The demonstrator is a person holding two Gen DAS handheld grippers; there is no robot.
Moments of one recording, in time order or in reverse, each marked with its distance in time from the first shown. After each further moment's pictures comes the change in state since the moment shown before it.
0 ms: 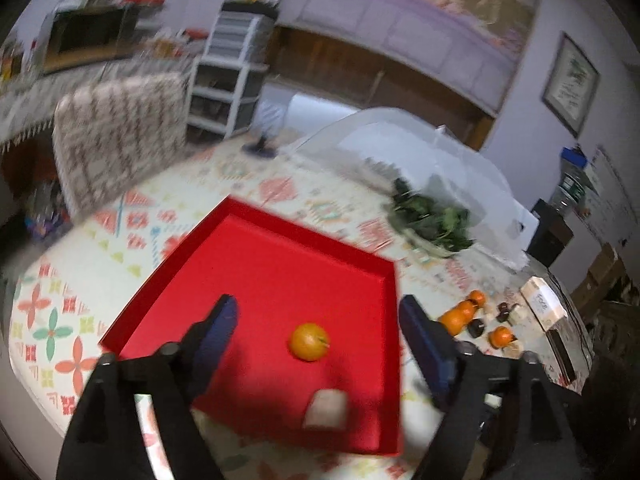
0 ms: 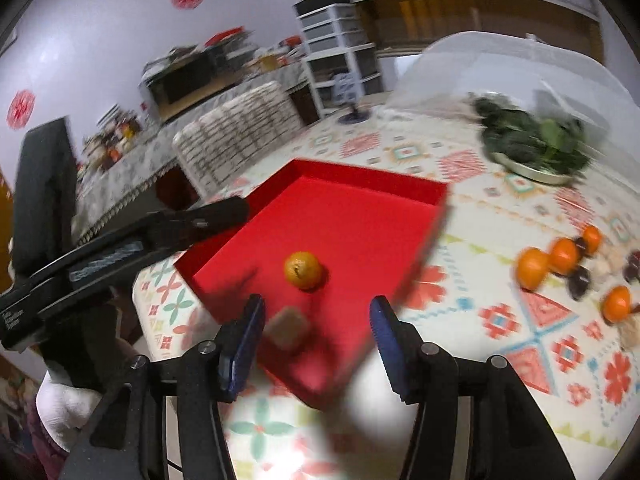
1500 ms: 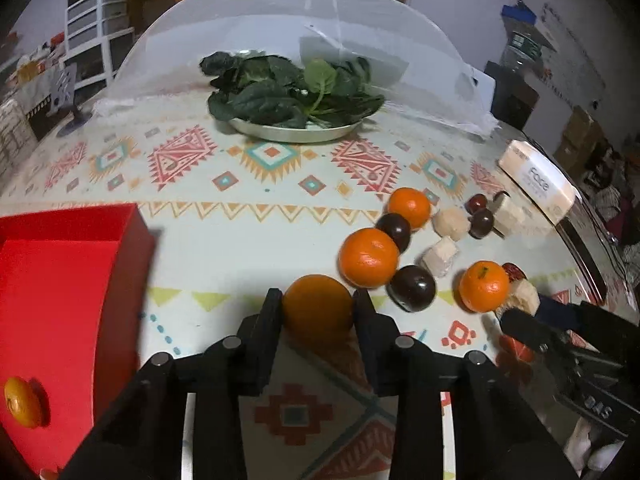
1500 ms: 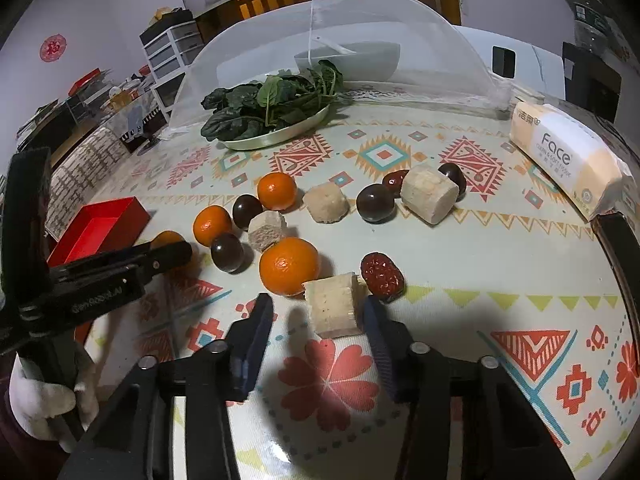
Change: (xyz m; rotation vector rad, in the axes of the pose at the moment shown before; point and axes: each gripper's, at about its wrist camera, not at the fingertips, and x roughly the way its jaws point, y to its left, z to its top) left arm 0.185 -0.177 -0.048 0.336 0.344 -0.119; right arm -0.050 -0.218 -0.031 0.234 0.017 -0.367
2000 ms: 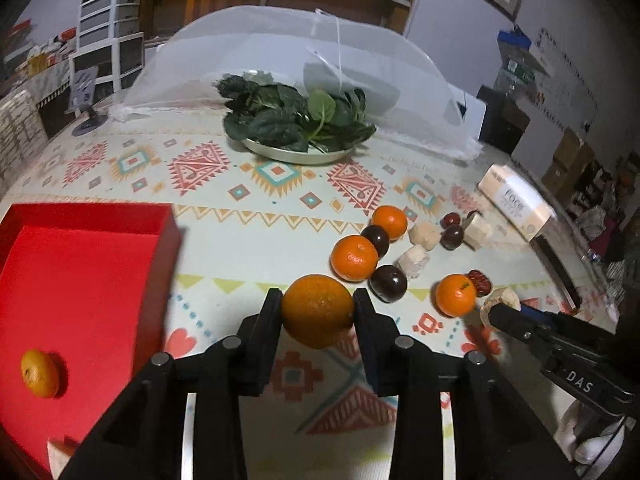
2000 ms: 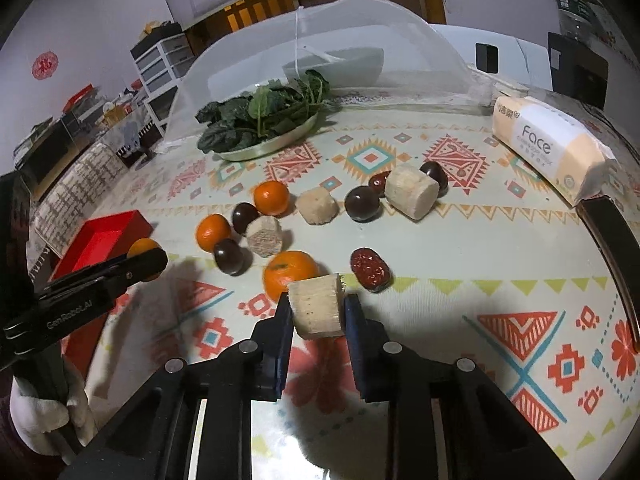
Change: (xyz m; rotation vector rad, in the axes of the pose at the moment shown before) left arm -0.047 0.010 -0.013 -0.071 -0.071 -0.042; right arm -0.023 -0.003 -0.004 0.057 -0.032 0.018
